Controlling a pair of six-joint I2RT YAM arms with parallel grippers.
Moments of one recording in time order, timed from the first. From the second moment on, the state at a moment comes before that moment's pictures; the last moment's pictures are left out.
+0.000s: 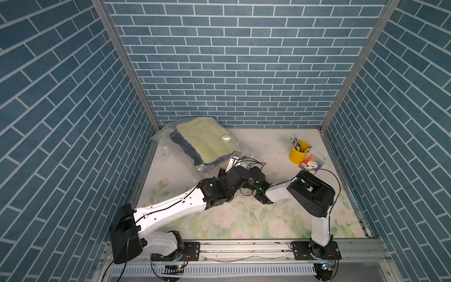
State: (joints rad) left arm -1.04 1.31 1.06 -0.45 -0.70 -0.40; right arm 0.88 2.01 0.89 1.03 -0.28 1.20
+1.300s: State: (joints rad) left arm -1.05 1.21 1.00 -0.38 -0.67 -0.36; right arm 0.85 2.10 1.03 1.14 -0.16 1.37
